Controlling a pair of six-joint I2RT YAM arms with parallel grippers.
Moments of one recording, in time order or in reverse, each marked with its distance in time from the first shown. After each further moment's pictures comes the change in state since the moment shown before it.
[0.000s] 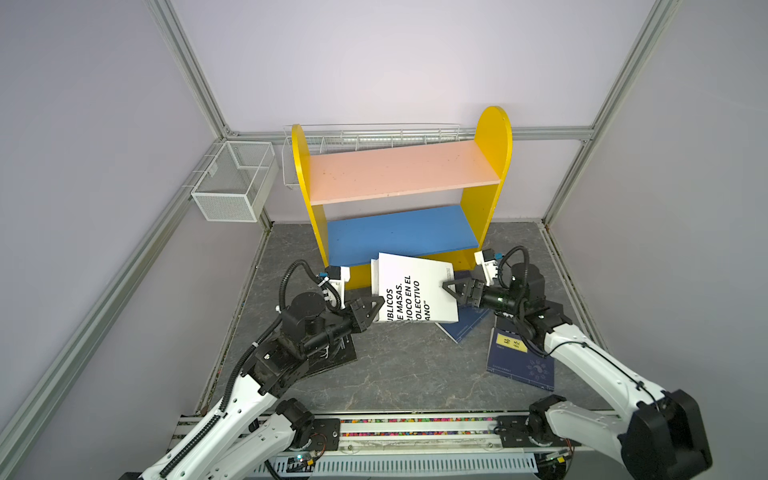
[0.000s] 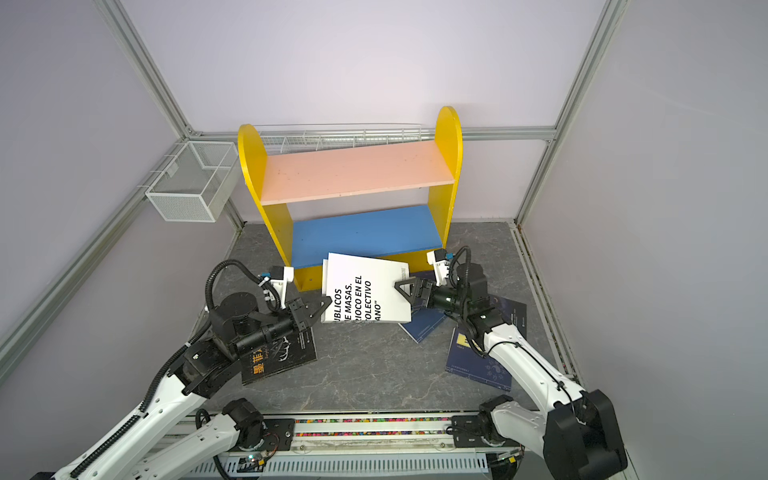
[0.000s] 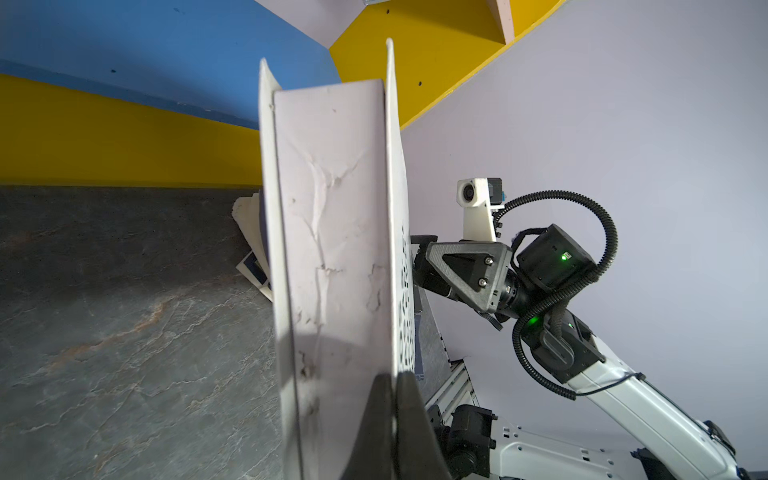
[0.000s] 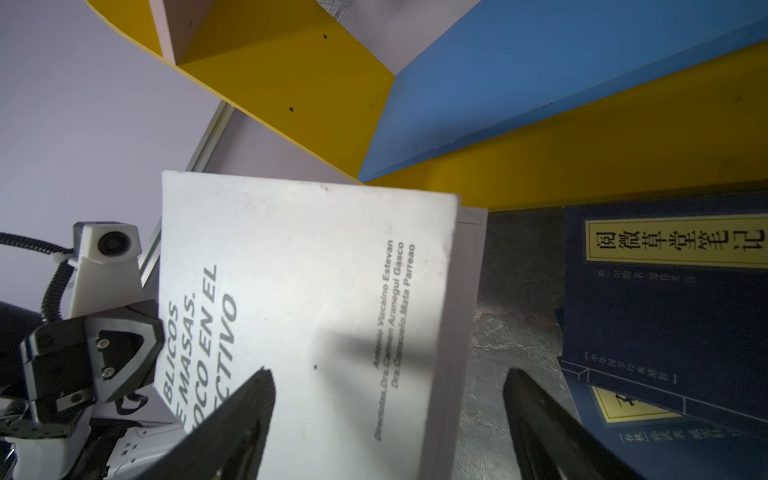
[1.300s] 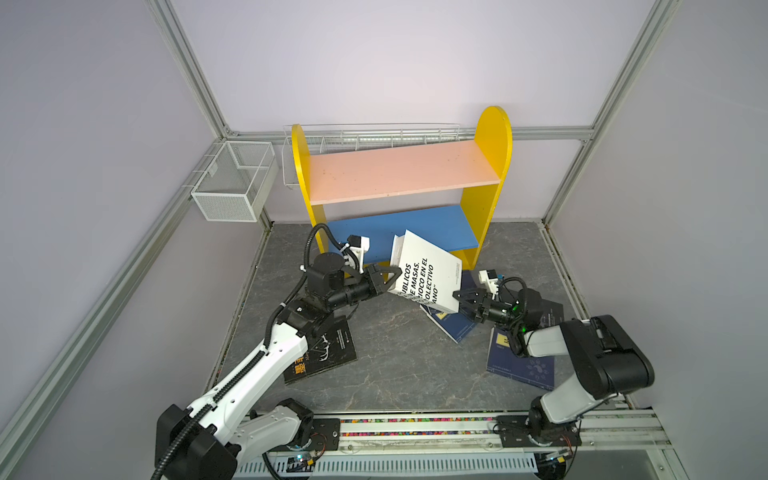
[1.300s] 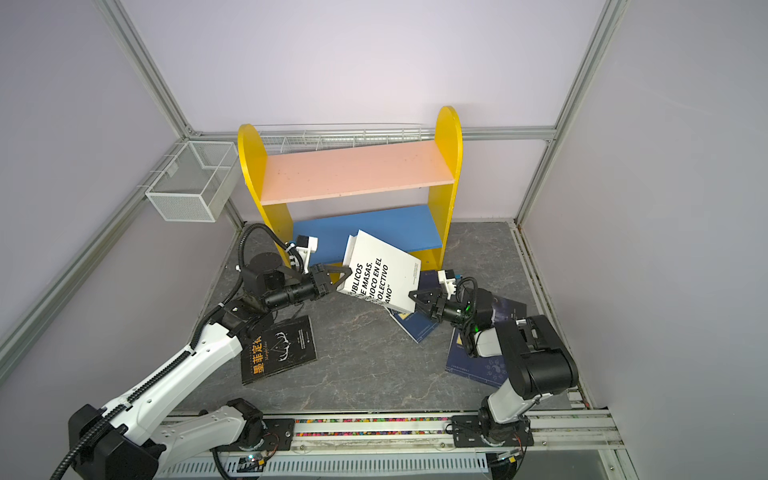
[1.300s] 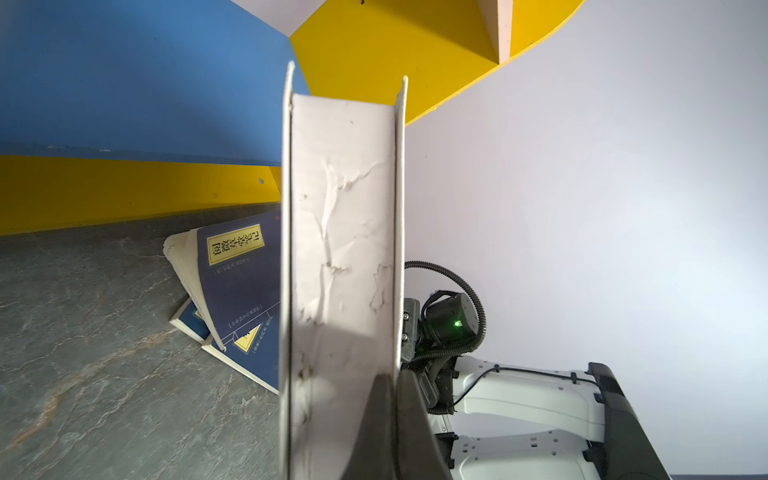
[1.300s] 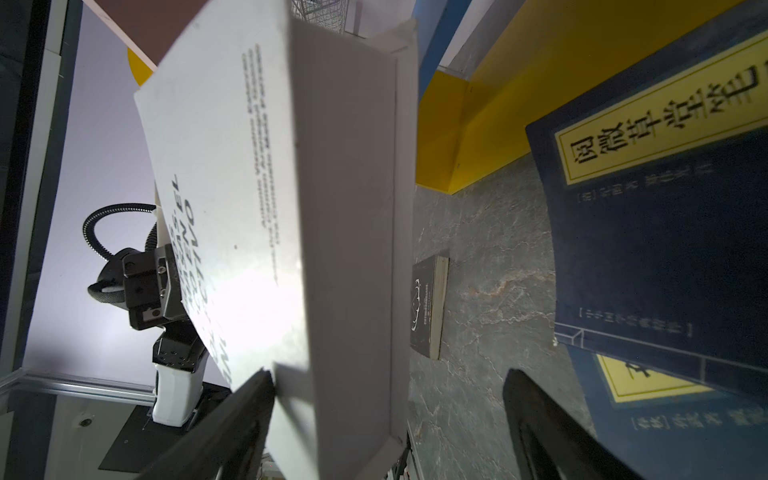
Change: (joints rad) left arm 0.115 0.346 0.122 0.254 0.222 -0.059; right arm -0.153 0.512 -0.332 1.151 -0.322 0.588
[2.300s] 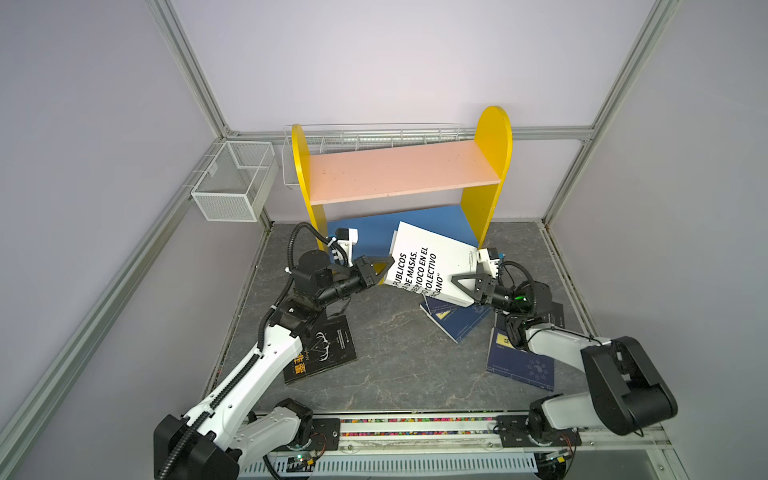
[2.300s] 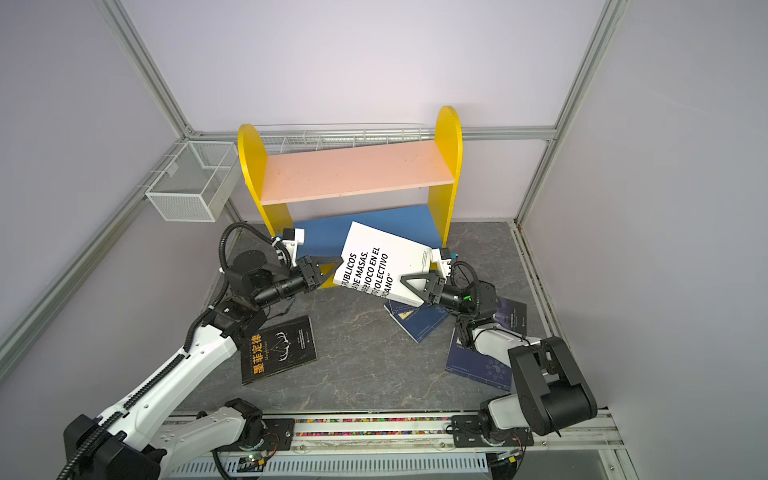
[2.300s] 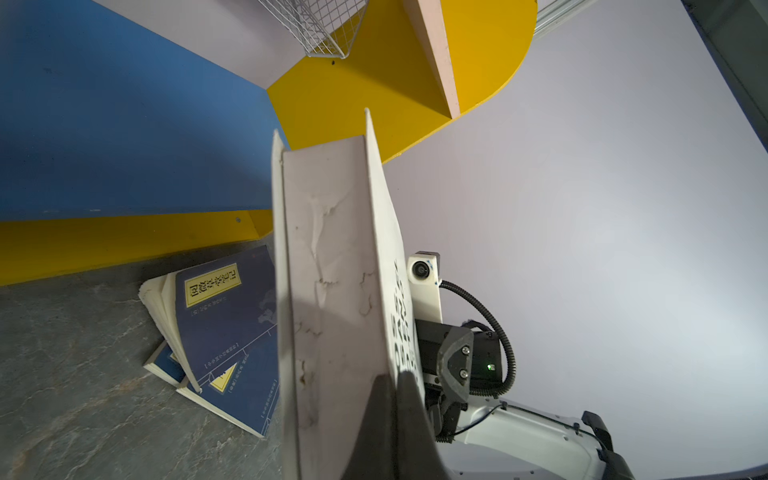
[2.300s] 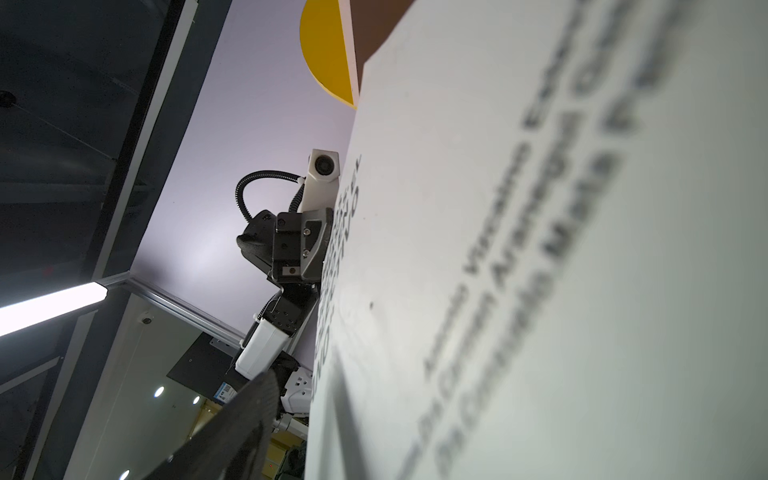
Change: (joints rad) left arm 0.082 -0.017 -0.015 0.098 0.051 -0.030; right arm 0.092 -0.204 0.132 0.079 0.031 0.179
